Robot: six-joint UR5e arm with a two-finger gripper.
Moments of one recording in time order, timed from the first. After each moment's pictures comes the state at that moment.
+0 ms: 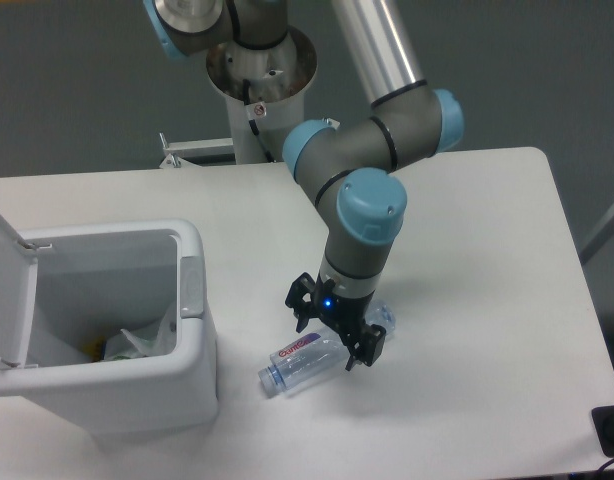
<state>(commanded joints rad) 2.40 -2.05 -1.65 -0.89 1.42 1.22</state>
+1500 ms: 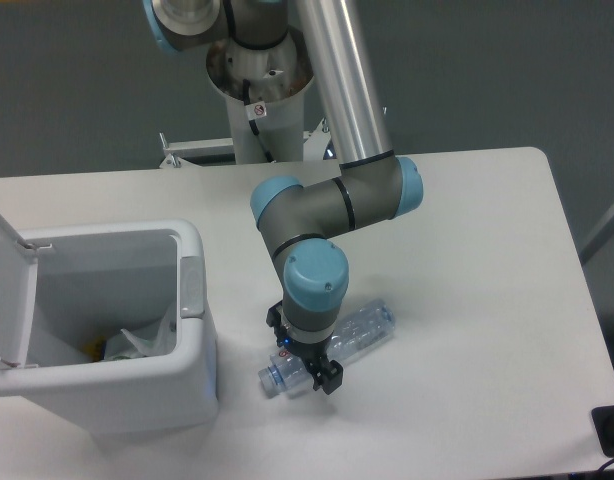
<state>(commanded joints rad) 2.32 -2.16 -1.63 -0.87 1.48 1.24</state>
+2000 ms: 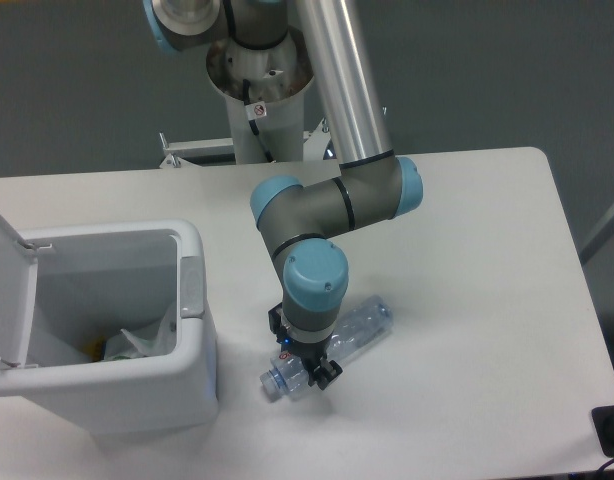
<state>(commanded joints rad) 2.32 -2.16 -1.62 -0.87 1.48 1.23</state>
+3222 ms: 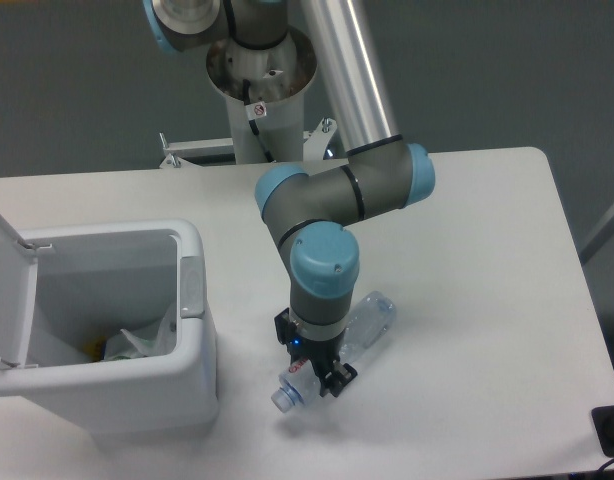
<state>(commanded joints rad) 2.36 -2.12 -1.45 -0.86 1.38 1.03</state>
